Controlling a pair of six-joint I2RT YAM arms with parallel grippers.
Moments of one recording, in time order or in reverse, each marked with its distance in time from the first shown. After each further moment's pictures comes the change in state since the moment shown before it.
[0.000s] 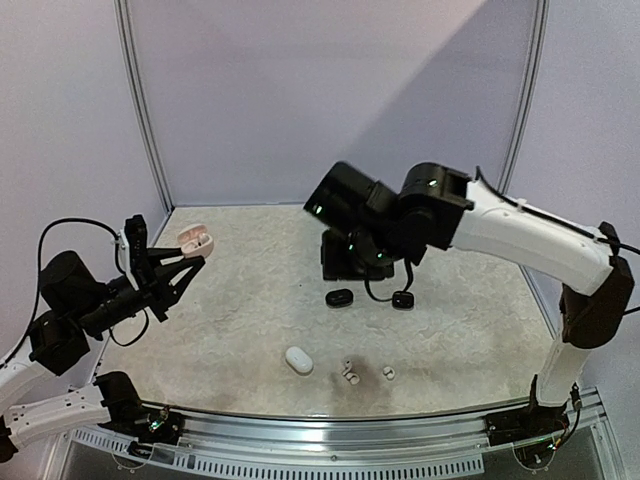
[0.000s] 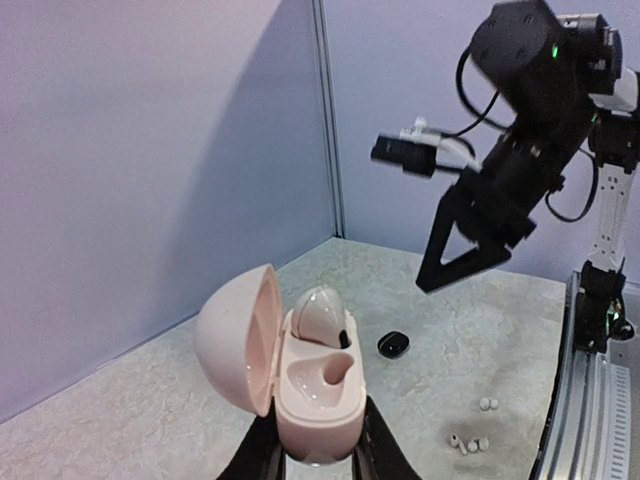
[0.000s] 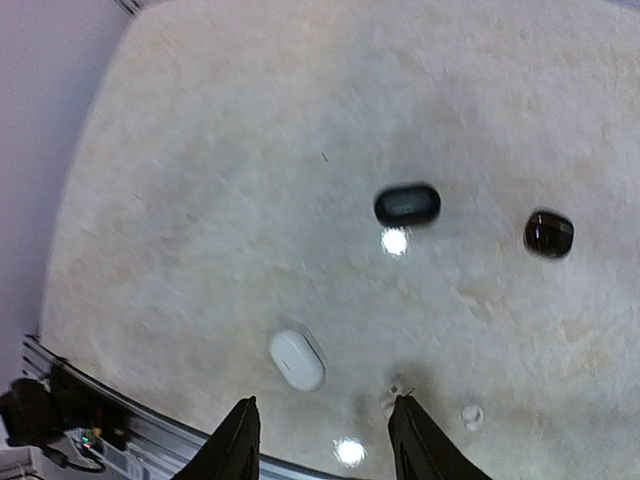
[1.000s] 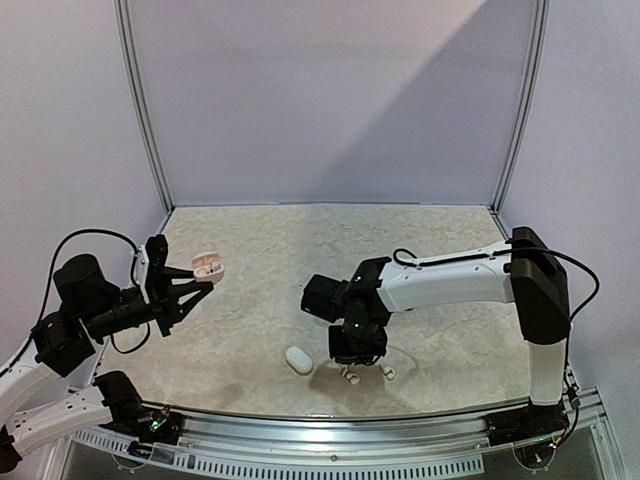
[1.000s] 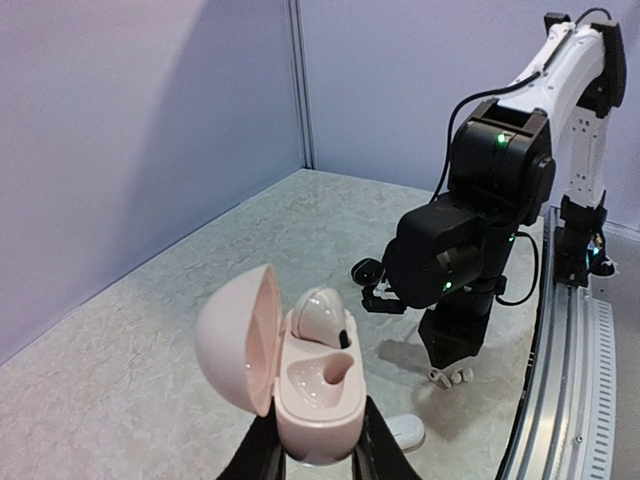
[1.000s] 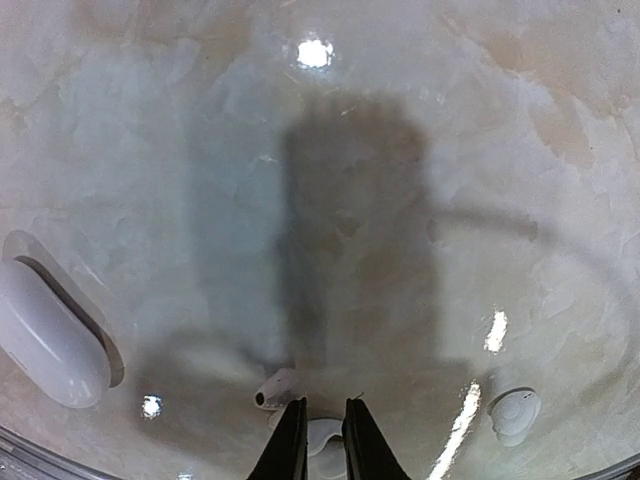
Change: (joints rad) left arm 0.093 -0.014 -0.032 -0.166 0.175 0.023; right arm -0.067 0.236 -0.455 0.169 -0.371 0.130
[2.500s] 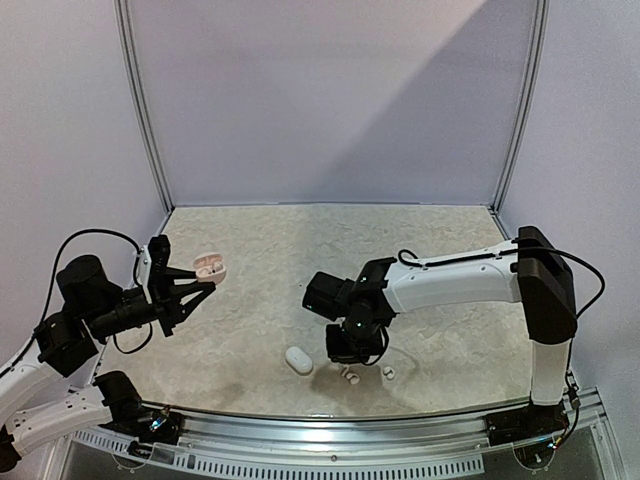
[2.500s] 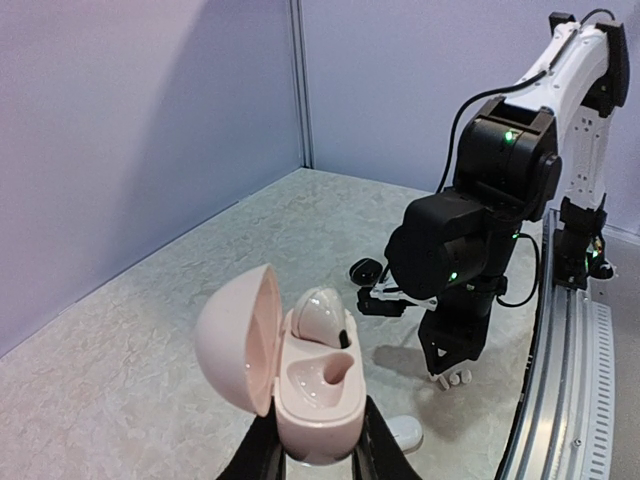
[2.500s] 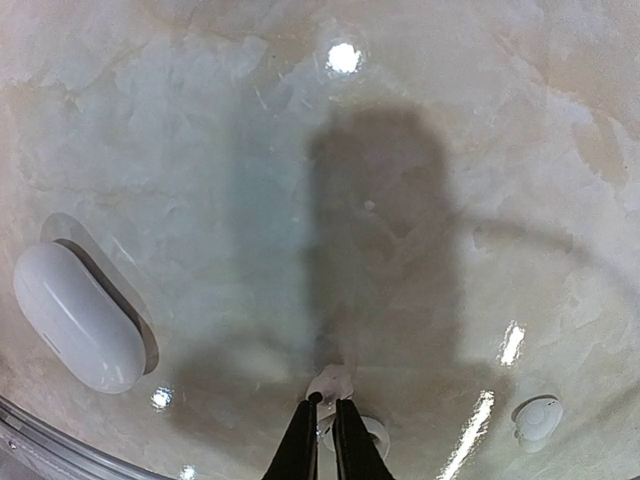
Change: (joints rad) left arm 0.000 0.012 -0.016 0.027 0.002 -0.016; right arm -0.001 -0.034 -0.040 0.082 -0.028 -0.034
